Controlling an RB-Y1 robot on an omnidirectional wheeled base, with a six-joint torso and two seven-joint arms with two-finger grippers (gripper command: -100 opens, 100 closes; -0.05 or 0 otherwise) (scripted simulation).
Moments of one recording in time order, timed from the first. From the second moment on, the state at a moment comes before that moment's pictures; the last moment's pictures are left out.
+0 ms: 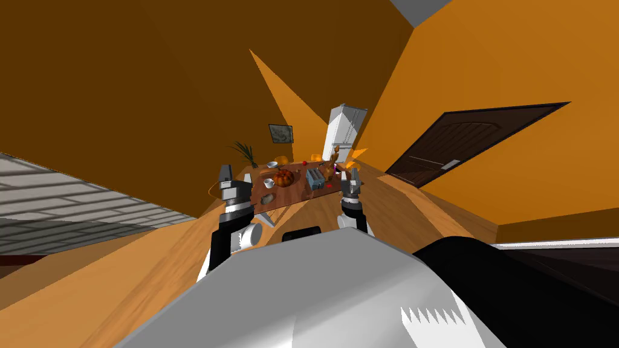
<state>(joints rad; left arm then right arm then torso) 0.45 -0.04 -0.06 -2.30 0.07 -0.37 -0.17 0.54 -0.02 0.04 -2.27 -0.03 -0.59 0.01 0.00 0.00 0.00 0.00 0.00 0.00</state>
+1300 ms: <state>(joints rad) 0.62 0.18 0.03 -2.14 0.22 -0.31 -0.13 0.54 -0.02 0.04 -2.27 -0.03 -0.59 0.01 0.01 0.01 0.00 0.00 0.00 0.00</state>
